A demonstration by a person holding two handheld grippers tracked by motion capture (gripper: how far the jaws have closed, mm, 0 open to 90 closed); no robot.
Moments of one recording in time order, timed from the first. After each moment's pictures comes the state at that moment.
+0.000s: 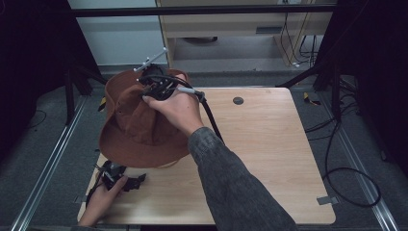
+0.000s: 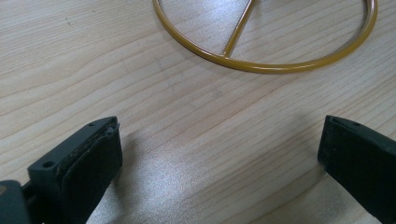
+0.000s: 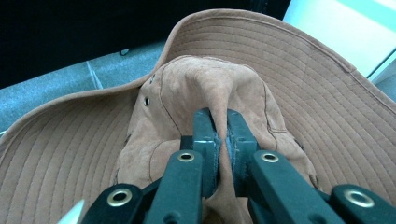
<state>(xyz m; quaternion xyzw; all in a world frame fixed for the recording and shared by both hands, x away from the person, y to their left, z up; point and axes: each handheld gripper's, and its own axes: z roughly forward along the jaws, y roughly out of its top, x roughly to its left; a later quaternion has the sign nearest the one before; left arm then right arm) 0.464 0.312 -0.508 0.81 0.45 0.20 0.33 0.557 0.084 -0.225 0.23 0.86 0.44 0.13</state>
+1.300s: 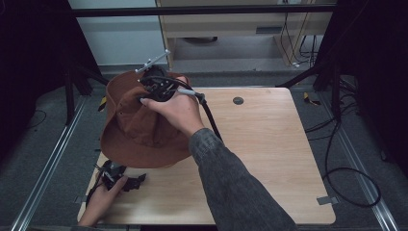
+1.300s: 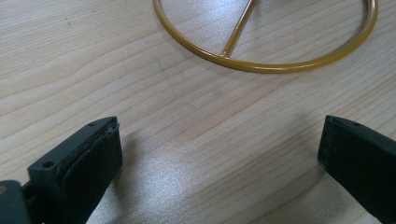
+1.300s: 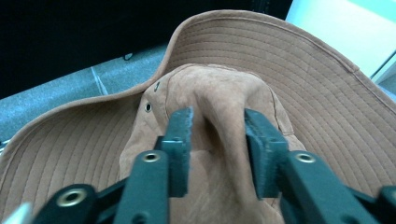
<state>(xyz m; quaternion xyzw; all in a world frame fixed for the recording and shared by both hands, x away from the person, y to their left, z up) 0.464 0.312 -0.508 0.81 0.45 0.20 0.33 0.559 0.084 -0.231 0.24 0.85 0.44 0.12</state>
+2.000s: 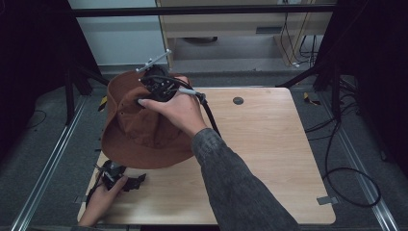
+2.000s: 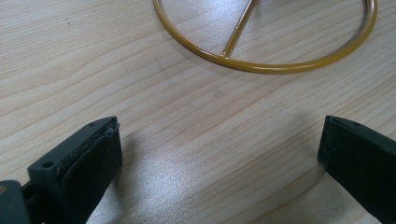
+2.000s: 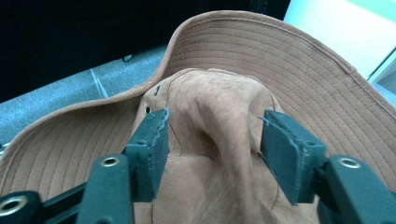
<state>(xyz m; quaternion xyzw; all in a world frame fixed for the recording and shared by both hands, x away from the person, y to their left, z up) 0.464 0.312 -0.508 0.81 0.45 0.20 0.33 0.558 0.081 -0.229 0.24 0.85 0.45 0.12</state>
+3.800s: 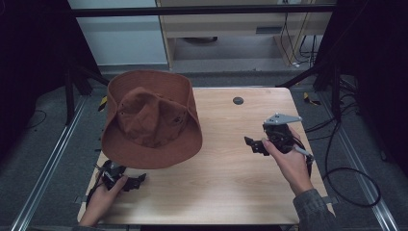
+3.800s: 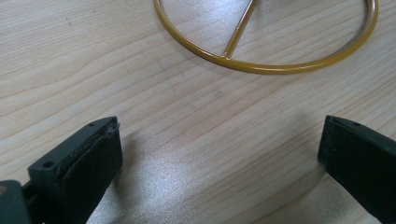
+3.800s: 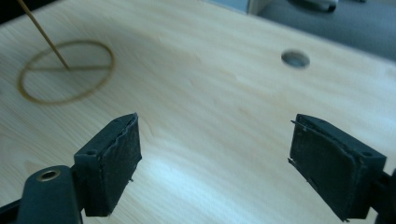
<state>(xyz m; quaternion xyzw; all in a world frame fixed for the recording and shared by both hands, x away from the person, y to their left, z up) 0.464 0.312 -0.508 0.81 0.45 0.20 0.33 0.497 -0.202 -0.382 0.42 0.78 0.41 0.21</state>
